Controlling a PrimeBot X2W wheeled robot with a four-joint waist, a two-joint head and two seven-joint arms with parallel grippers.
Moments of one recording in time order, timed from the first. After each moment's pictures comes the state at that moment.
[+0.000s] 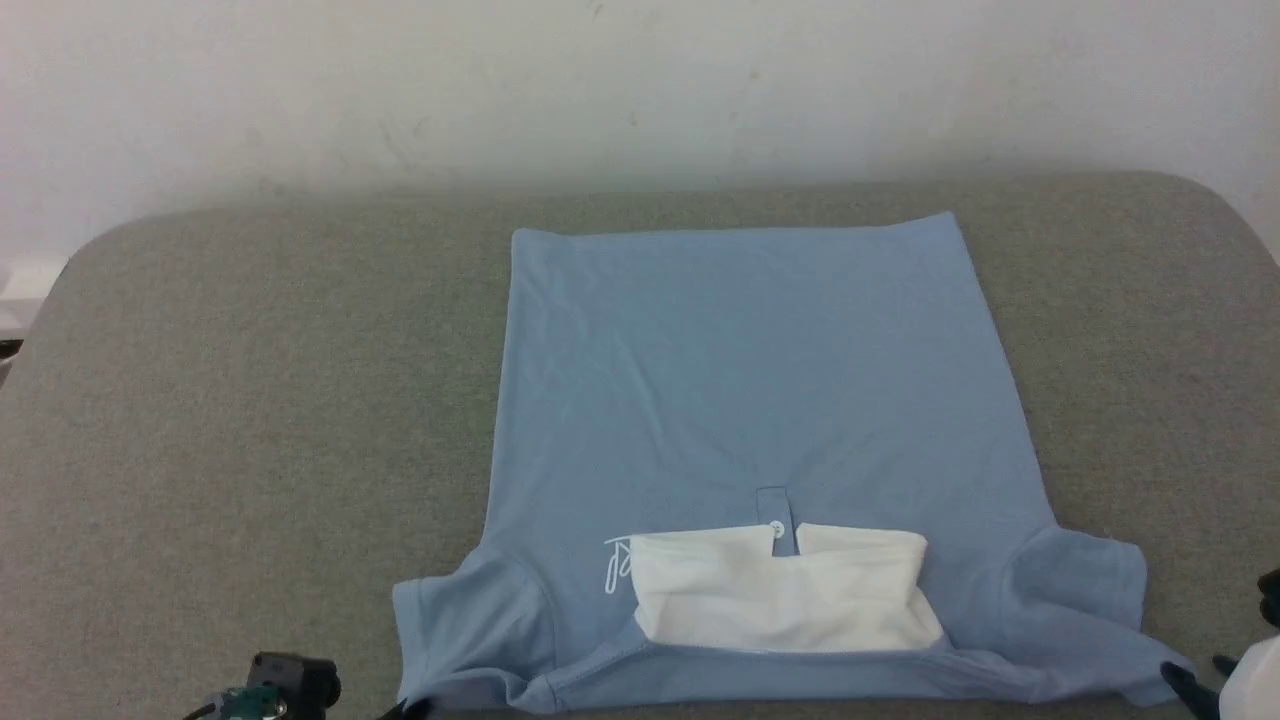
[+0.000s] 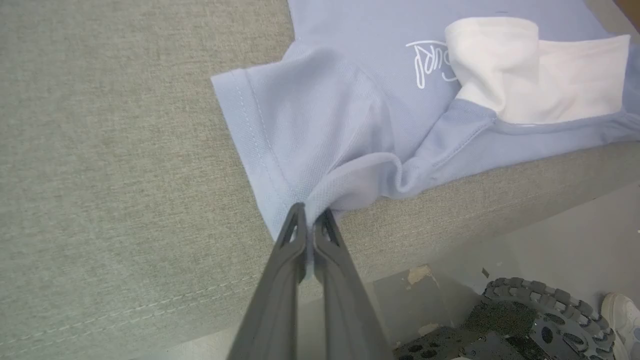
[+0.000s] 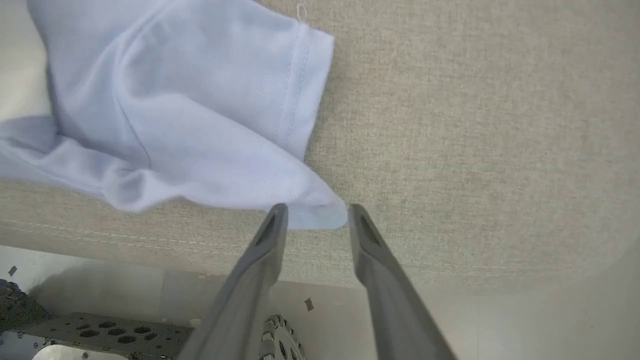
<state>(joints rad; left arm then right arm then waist) 0.02 0.75 -0.74 0.02 -0.95 0.16 0.05 0.08 -0.61 0.13 0.28 0.58 0.13 0.46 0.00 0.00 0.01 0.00</state>
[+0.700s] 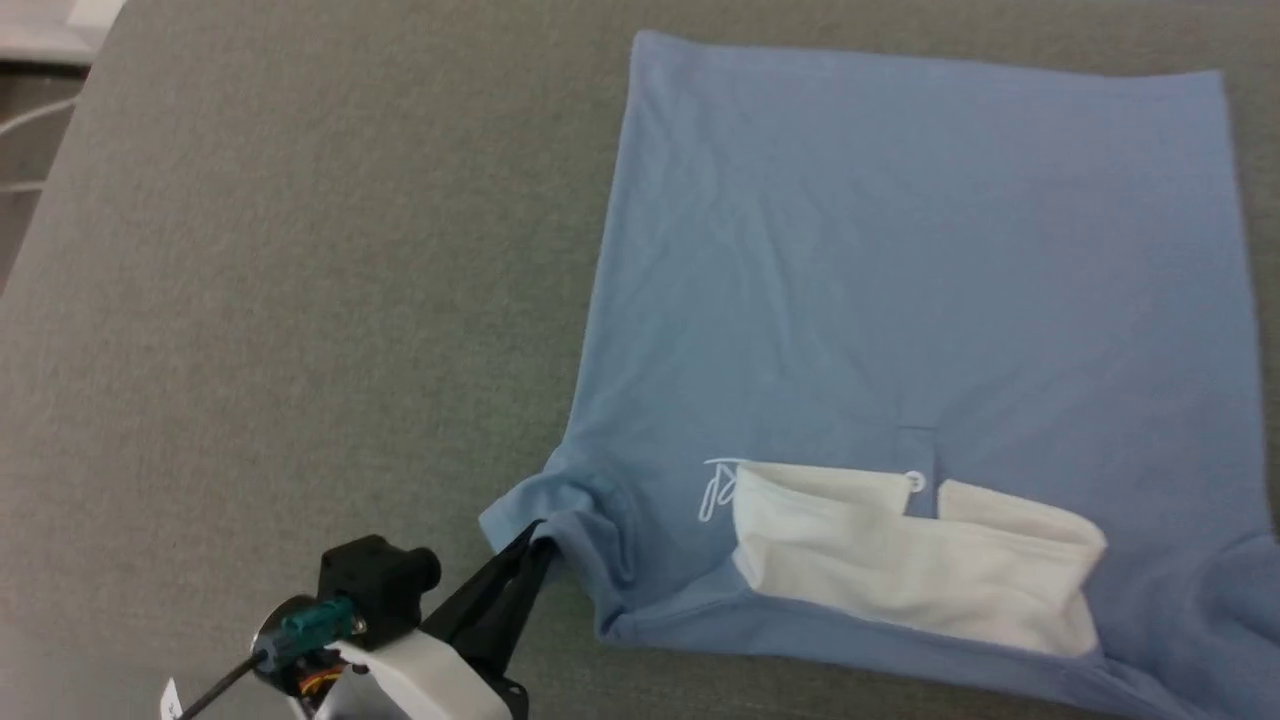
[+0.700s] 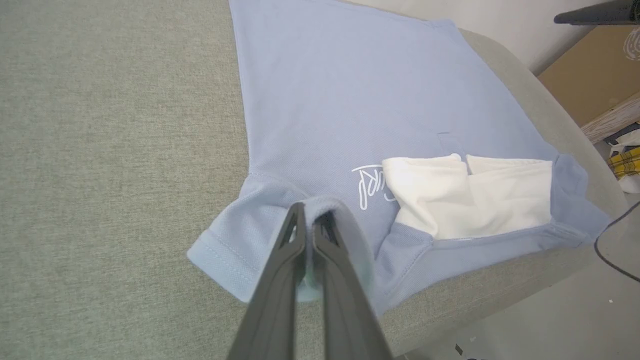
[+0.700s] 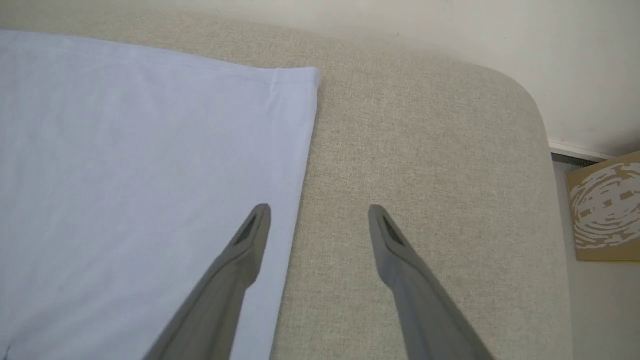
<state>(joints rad) -0.11 0.68 -0.73 -0.36 -0.79 0.31 0.04 -0.54 -0.60 -0.10 0.22 0.47 0.13 0.78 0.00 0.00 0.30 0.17</state>
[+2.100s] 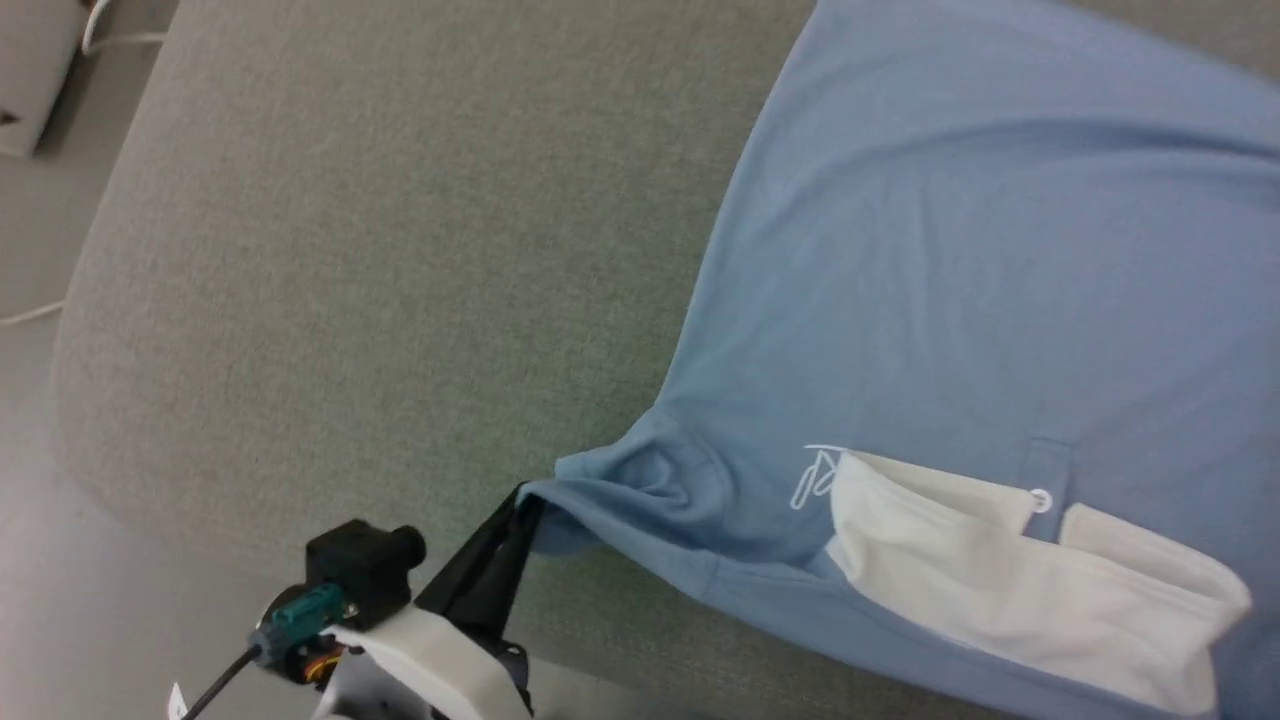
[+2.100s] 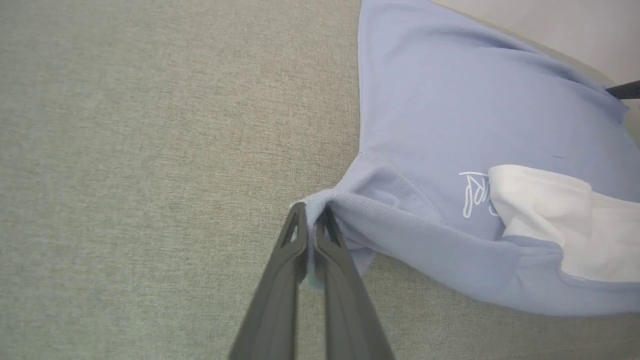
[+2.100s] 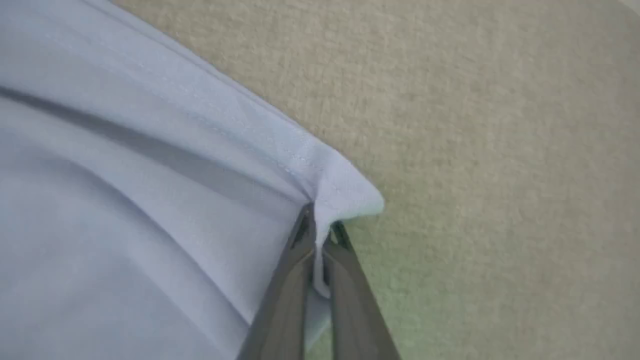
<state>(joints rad) -0.15 0.59 -0.72 -0.28 -0.78 0.33 -0.06 -0.75 -0.70 0.03 0.63 0.37 0.13 0.73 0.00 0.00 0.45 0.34</state>
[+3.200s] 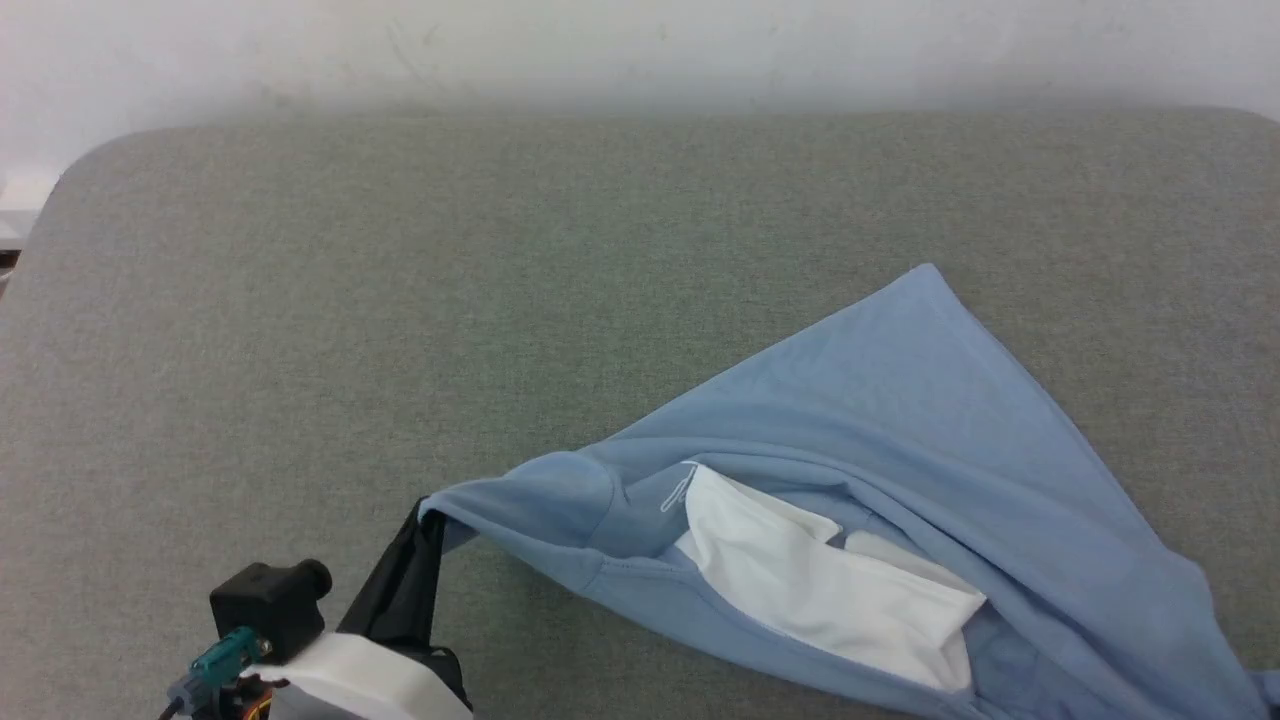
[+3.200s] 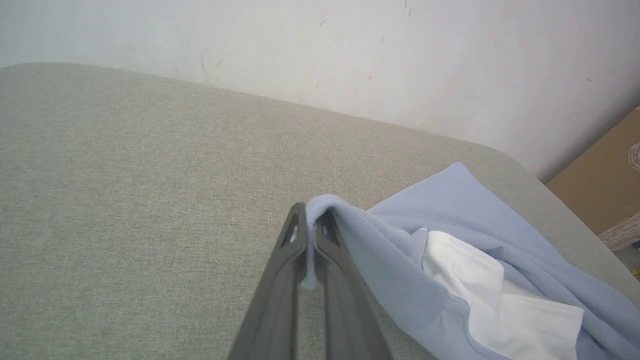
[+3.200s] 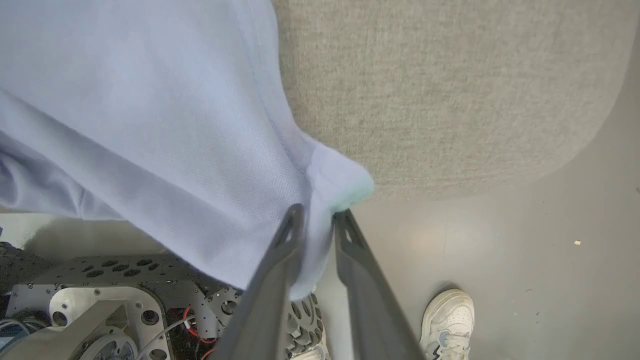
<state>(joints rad) -0.03 0.58 -0.60 -0.20 -0.85 0.37 -0.22 0.20 -0.47 -0.25 -0.06 0.43 0.13 1.03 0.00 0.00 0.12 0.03</state>
